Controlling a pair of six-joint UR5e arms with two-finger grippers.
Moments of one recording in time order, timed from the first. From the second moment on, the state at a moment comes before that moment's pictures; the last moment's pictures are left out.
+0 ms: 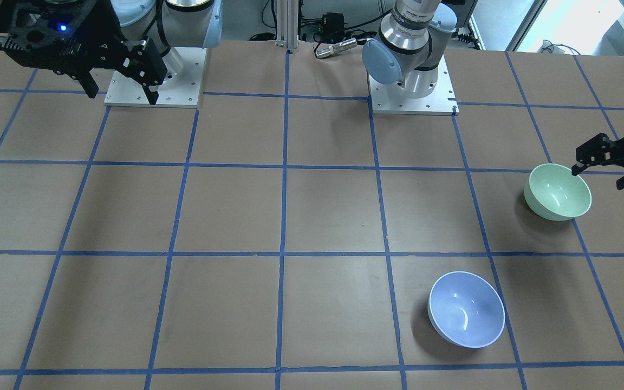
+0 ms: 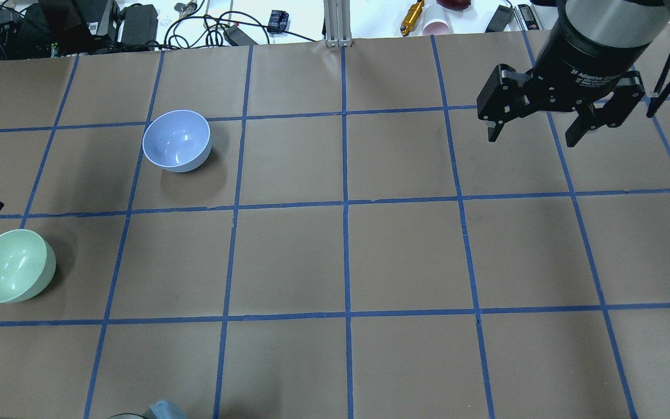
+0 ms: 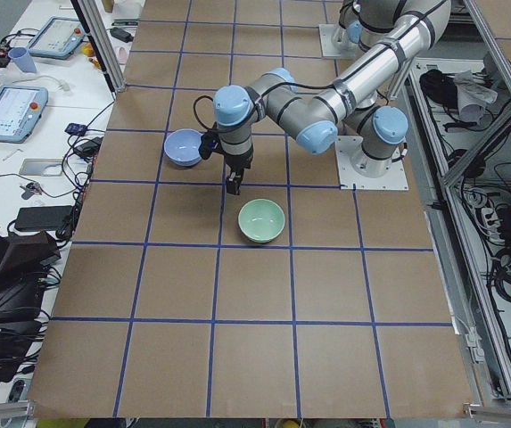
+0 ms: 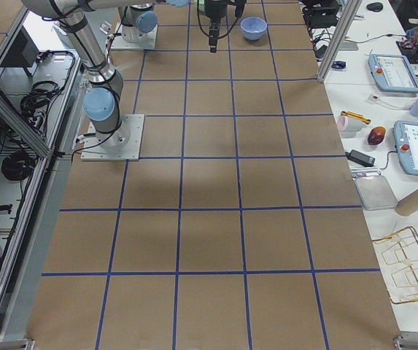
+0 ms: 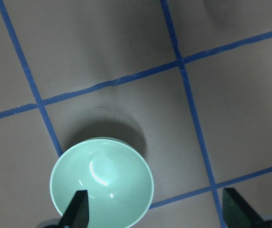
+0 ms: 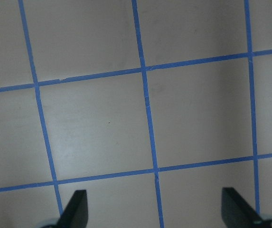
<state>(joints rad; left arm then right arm) -0.82 -1.72 -1.72 -1.34 1.58 1.05 1.58 -1.67 1.55 -1.46 -1.56 0.13</state>
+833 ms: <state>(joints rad) -0.62 -1.88 -1.84 -1.10 1.57 1.17 1.58 -1.67 1.55 -1.46 -1.56 0.13</state>
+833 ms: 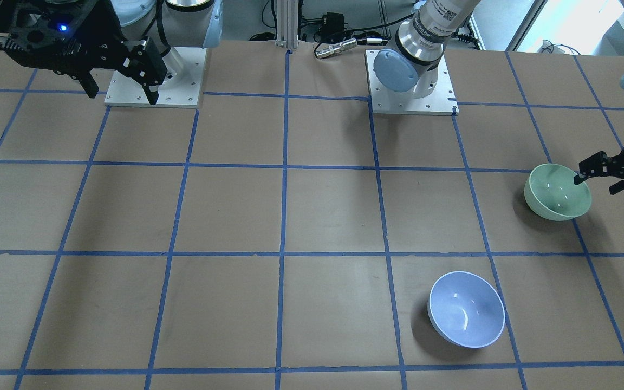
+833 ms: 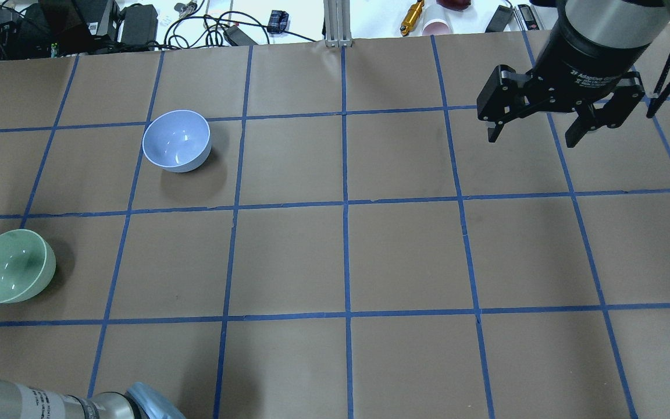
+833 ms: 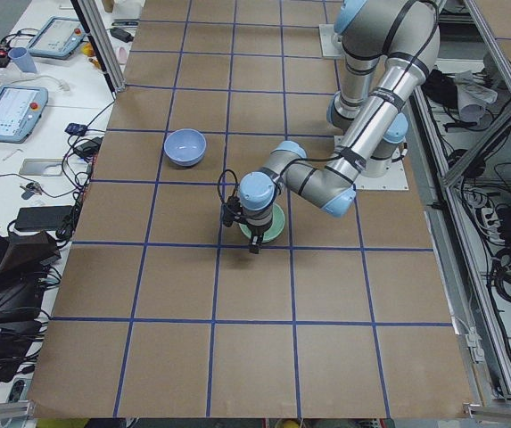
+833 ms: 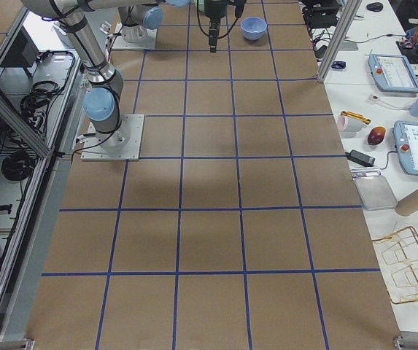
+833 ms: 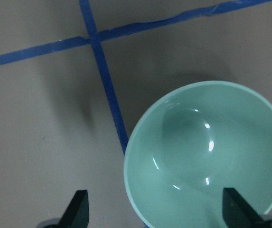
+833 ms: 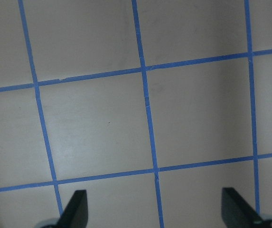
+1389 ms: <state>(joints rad) -0.61 -1.94 -1.85 -1.03 1.53 1.15 1.58 -1.67 1.55 -1.46 -1.56 0.13</state>
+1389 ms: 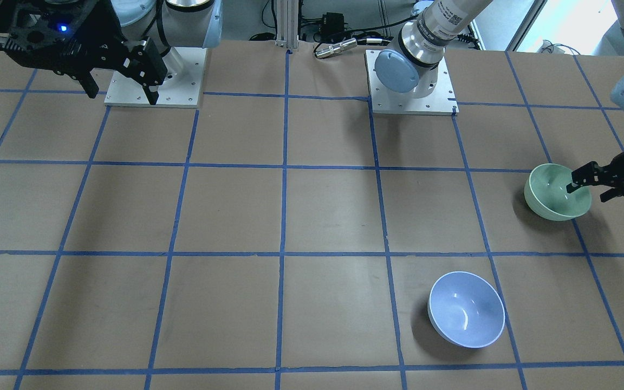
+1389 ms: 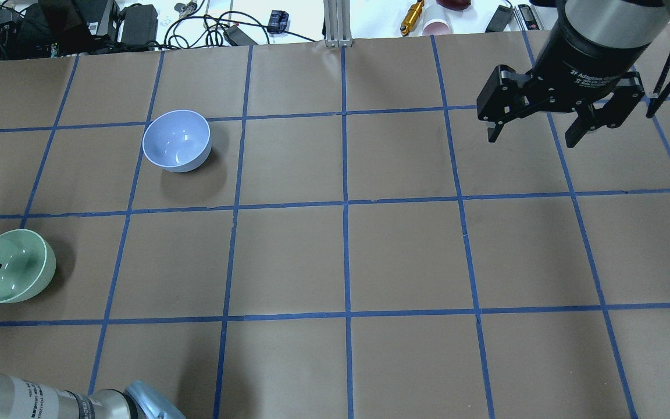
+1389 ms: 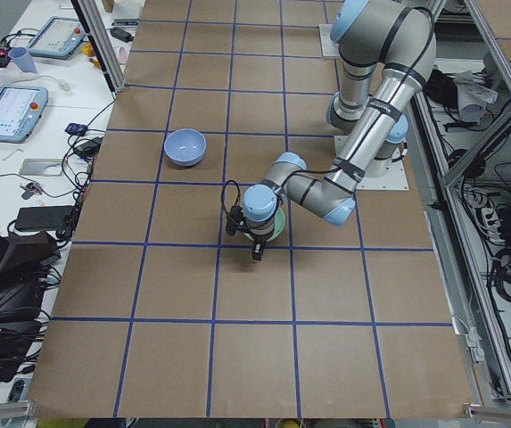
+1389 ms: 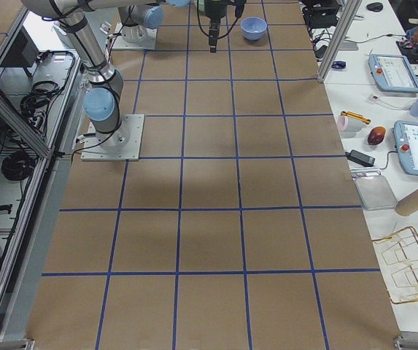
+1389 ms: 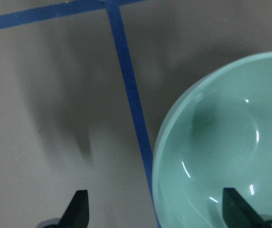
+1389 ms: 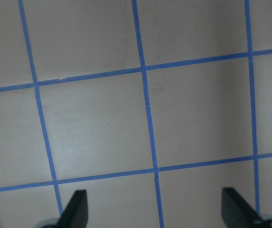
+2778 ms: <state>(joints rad) -0.61 -1.97 -1.89 -1.03 1.51 1.05 1.58 -1.67 1.55 -1.46 -1.56 0.13</state>
